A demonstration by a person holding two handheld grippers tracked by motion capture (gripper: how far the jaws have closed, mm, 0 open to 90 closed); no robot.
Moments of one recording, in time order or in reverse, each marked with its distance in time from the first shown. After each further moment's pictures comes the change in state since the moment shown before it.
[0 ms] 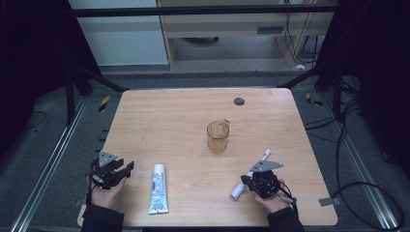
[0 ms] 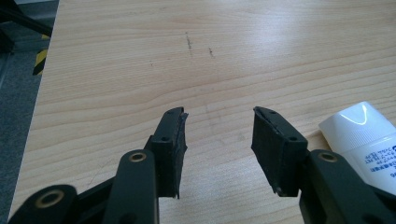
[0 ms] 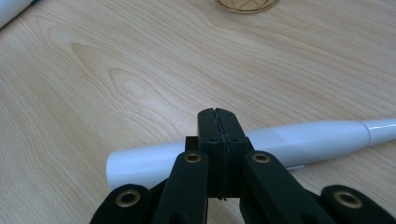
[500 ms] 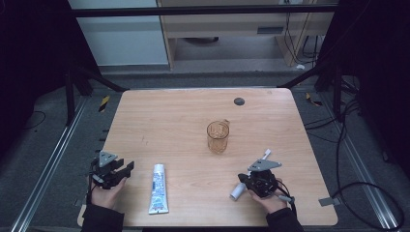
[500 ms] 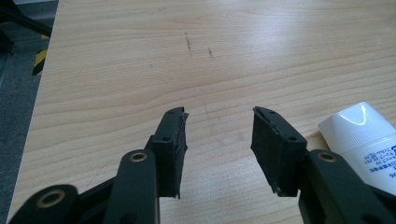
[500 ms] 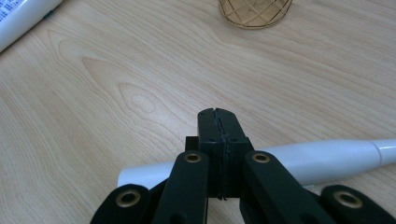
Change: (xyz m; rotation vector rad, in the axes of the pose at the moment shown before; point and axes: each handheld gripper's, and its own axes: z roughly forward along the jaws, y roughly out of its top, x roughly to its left) left arm 0.000 0.000 0.000 0.000 -0.002 0.000; right arm 0.004 0.006 0.002 -0.030 0.010 -0.007
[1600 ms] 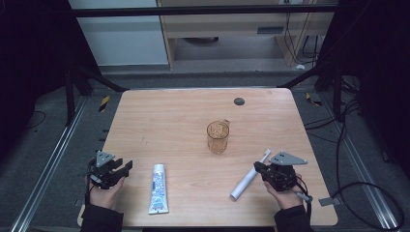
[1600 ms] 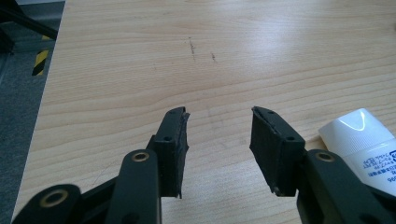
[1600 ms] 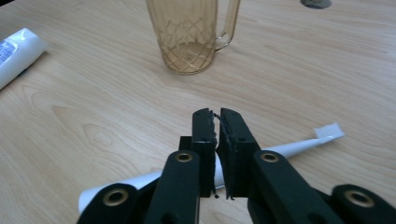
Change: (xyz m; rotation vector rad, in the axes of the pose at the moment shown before) left arm 0.004 0.000 -0.003 -0.018 -0.001 -0.020; right arm -0.025 0.007 -0.043 -0.145 -0.110 0.060
